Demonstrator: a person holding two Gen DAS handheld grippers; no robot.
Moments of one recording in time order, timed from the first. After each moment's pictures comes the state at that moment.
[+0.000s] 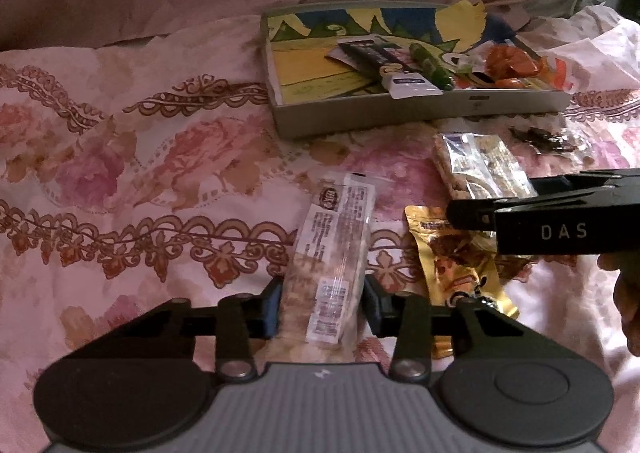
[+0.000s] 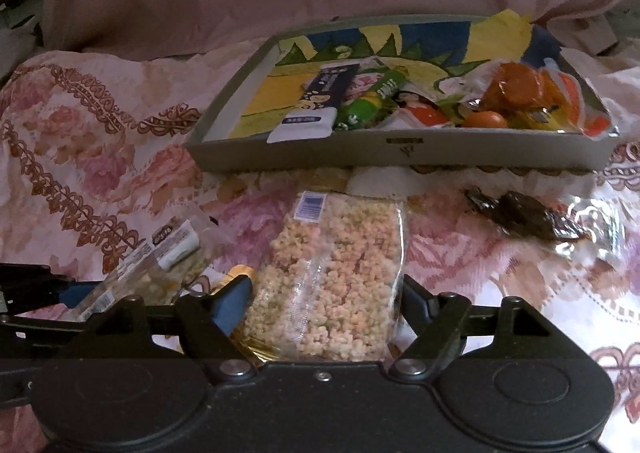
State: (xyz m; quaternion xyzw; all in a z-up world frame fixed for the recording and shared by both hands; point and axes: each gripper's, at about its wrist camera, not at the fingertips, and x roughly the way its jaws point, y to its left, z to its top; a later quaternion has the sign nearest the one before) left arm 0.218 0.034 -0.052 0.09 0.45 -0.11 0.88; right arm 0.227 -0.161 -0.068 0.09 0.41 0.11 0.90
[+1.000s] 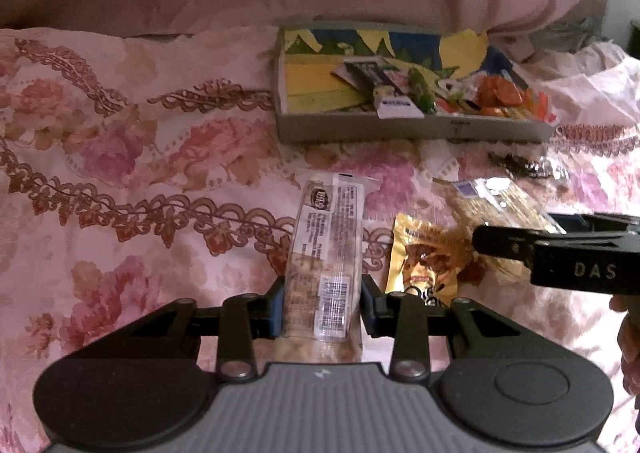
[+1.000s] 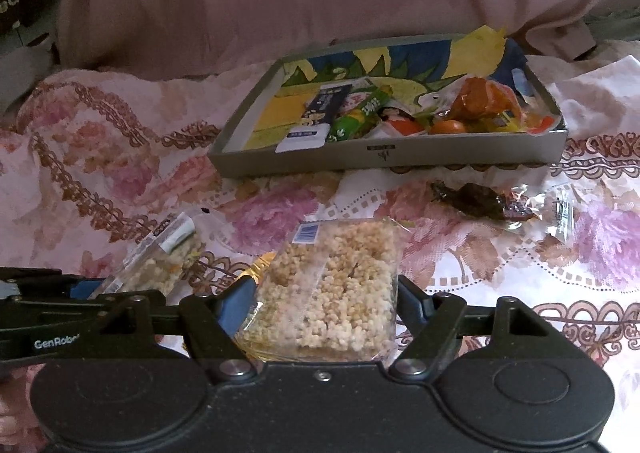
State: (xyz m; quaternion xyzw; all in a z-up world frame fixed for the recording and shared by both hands) left arm 0.182 0.028 -0.024 0.04 0.44 -0.08 0.89; right arm 0.181 -0.187 -0.042 0.11 0.39 0.12 0.91
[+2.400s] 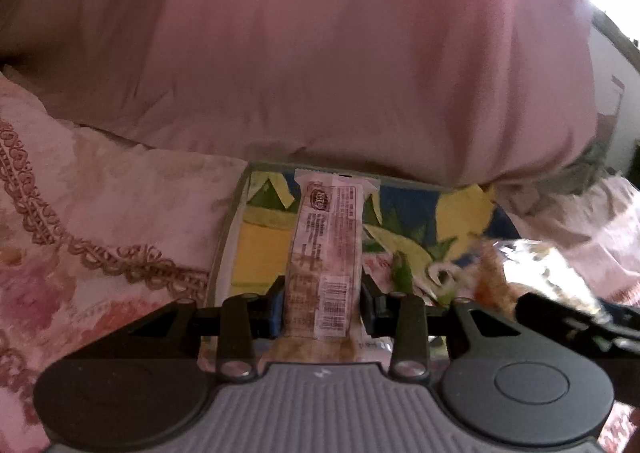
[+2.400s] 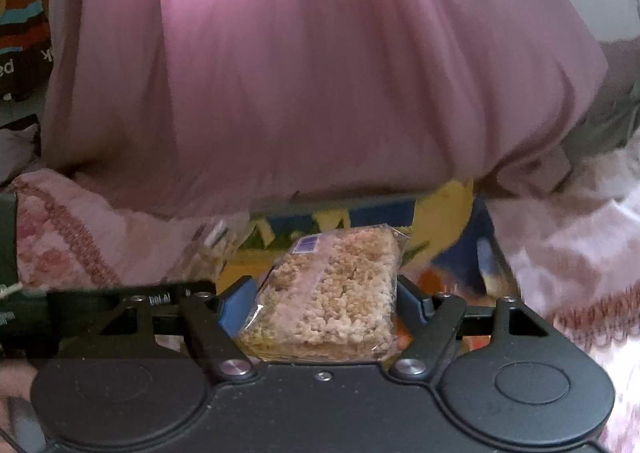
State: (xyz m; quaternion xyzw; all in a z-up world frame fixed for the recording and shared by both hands) left arm 0.317 -0.017 -0.002 -0.05 0.29 -0.08 0.95; right arm 0.260 -0.229 0.002 0.11 0.21 0.07 0.97
